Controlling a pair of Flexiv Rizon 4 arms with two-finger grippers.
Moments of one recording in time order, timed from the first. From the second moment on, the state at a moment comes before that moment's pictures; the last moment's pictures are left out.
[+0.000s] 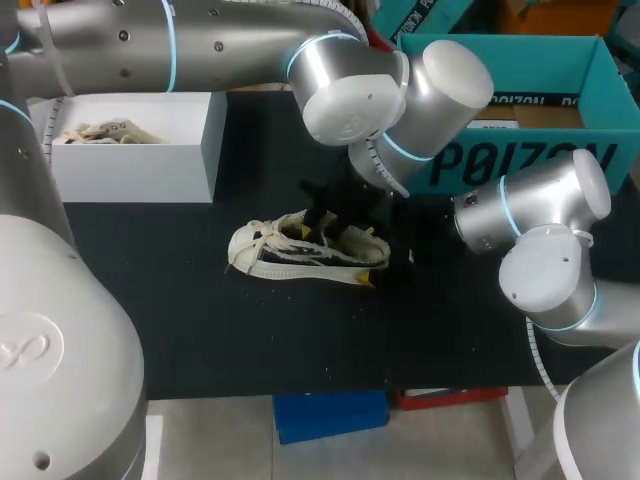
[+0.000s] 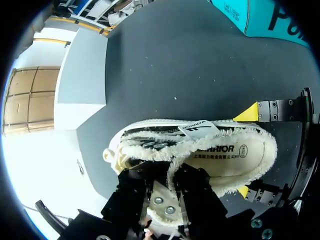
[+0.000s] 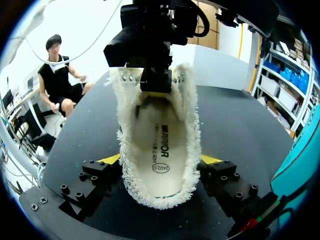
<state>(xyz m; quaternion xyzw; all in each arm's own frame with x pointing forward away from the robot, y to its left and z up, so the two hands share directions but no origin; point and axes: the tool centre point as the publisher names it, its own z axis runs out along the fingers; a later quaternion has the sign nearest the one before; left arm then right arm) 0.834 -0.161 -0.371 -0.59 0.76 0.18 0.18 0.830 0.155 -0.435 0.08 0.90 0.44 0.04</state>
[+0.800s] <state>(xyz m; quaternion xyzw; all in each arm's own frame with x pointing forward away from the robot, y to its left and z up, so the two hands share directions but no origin) 0.838 -0.158 -0.338 -0.62 0.75 0.13 0.20 0.830 0.155 -0.435 0.08 0.90 0.44 0.04</state>
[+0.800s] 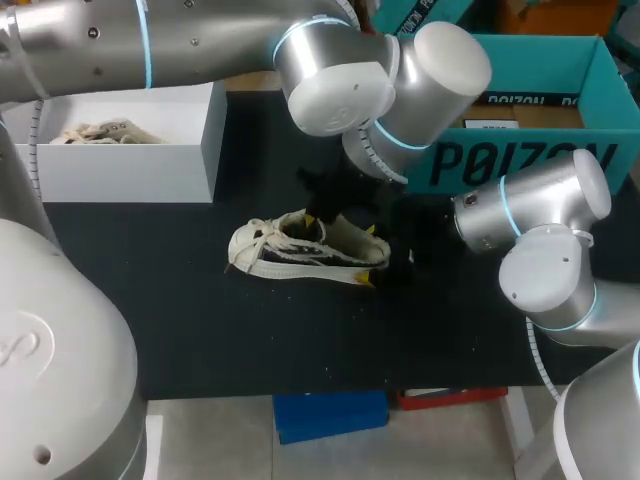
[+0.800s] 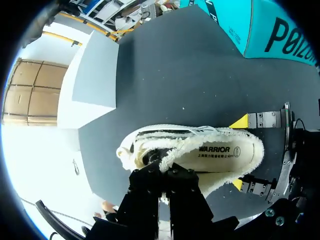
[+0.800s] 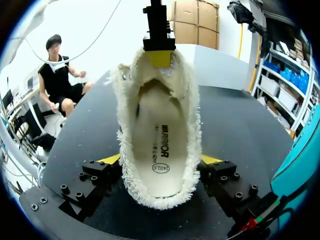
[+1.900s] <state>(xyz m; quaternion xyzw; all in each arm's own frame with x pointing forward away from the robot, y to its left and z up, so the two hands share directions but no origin) 0.826 -0.068 -0.338 -0.69 0.69 0.12 0.17 0.830 0.157 -0.434 0.07 0.90 0.44 0.04</state>
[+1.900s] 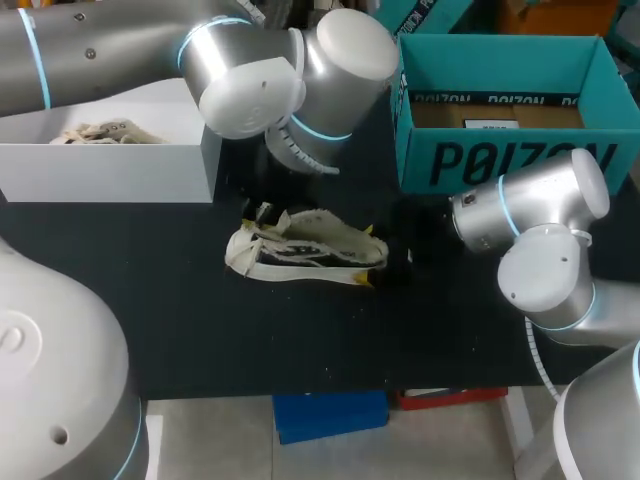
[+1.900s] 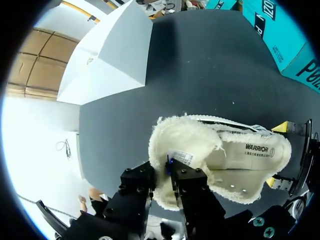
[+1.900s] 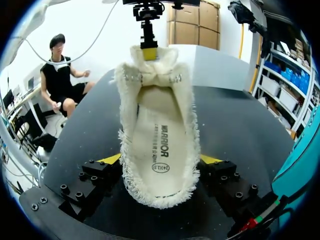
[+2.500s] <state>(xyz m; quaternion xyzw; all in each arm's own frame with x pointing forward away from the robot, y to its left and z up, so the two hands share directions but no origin) 0.827 -0.032 -0.355 -0.71 0.68 0.11 0.12 0.830 0.157 -0.434 0.08 0.90 0.44 0.04</state>
